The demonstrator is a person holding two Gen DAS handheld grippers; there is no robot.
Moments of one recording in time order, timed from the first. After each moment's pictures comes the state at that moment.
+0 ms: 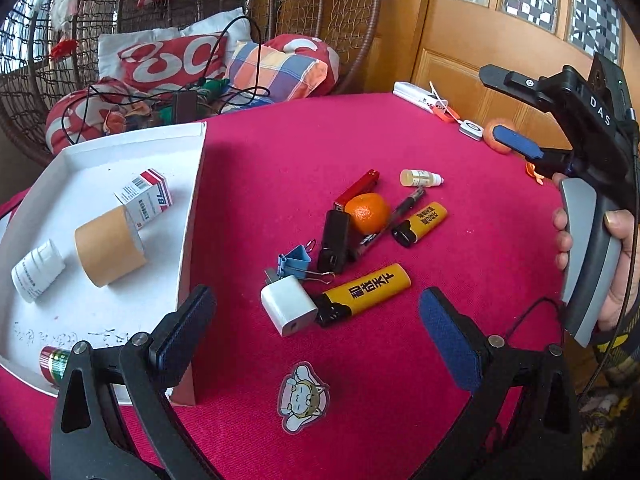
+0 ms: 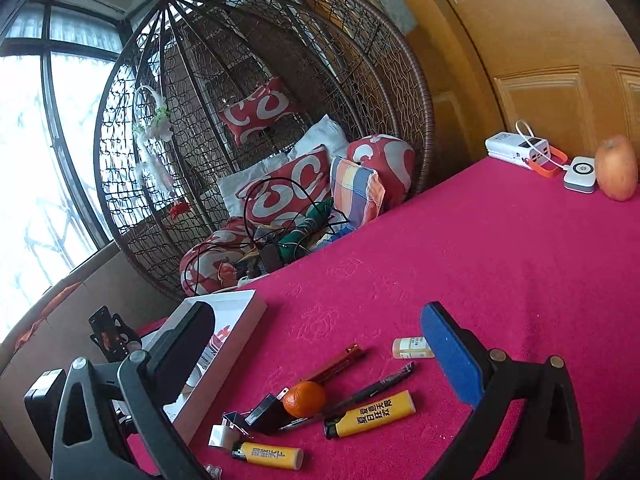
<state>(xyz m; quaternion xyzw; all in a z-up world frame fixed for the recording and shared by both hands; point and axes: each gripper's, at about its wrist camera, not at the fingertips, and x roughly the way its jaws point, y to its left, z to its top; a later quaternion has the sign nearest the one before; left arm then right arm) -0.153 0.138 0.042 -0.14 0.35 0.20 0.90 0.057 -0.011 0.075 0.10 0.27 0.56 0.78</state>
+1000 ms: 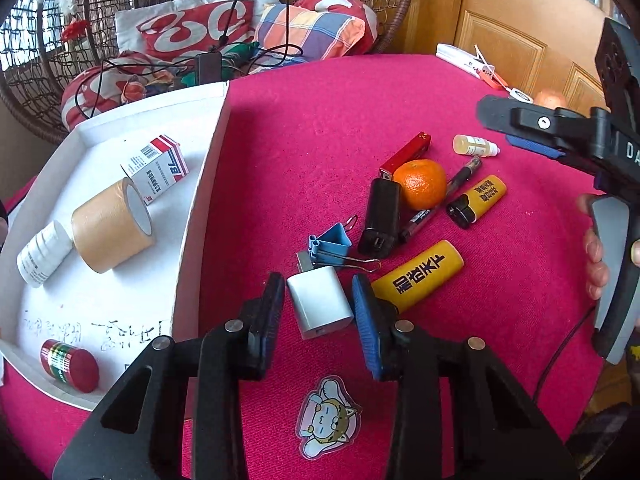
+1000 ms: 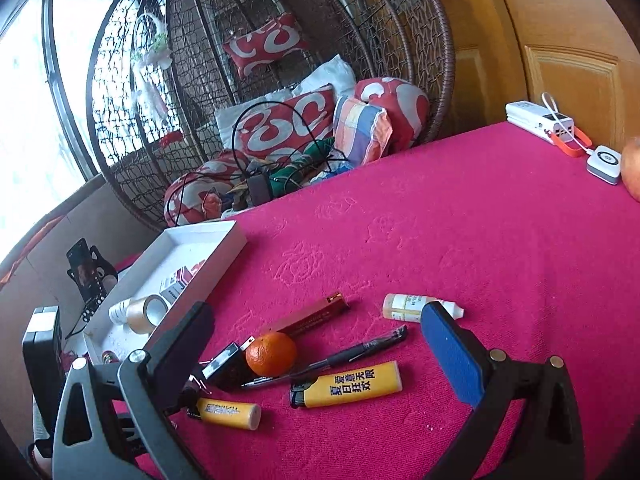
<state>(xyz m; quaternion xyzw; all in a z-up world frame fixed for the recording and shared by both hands) -0.129 0.148 0.020 -0.13 0.41 0.25 0.87 0.050 0.040 0.041 -0.04 0.33 0.59 0.74</state>
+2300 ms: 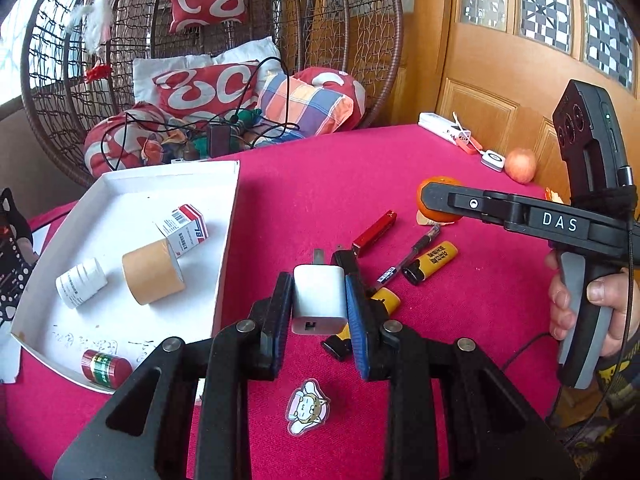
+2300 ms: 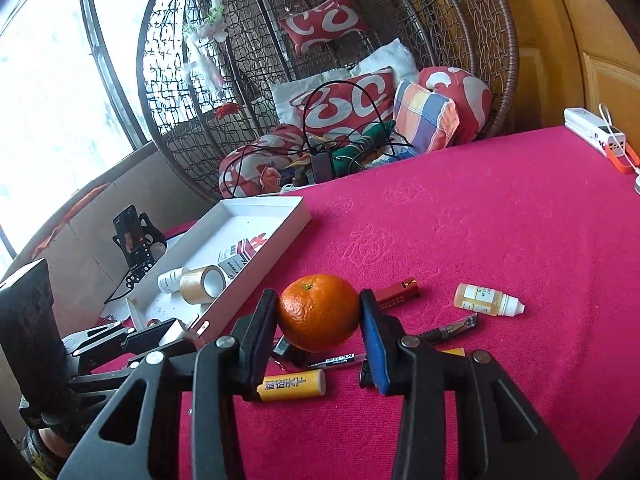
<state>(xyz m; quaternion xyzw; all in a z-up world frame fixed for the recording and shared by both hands) -0.165 0.127 0.077 -0.13 0.31 0.26 0.91 0.026 0.029 0.064 -0.04 0.32 0.65 0.68</state>
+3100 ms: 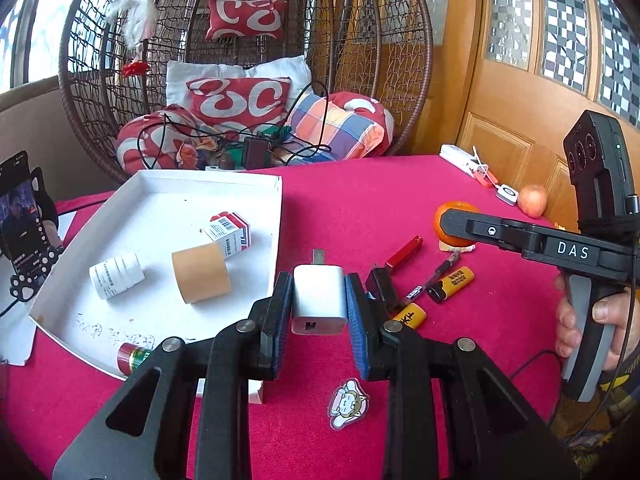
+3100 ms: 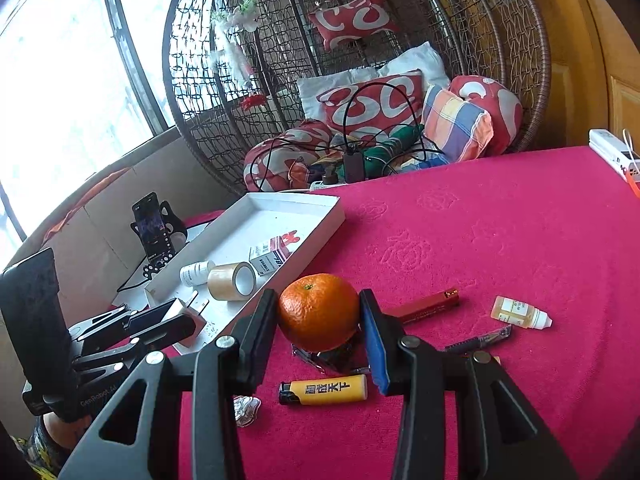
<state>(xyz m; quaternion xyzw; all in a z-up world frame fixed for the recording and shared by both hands) -0.208 0.147 0.086 -0.15 0.26 0.29 0.91 -0.002 0.044 0.078 -0.07 0.31 0.68 0.67</state>
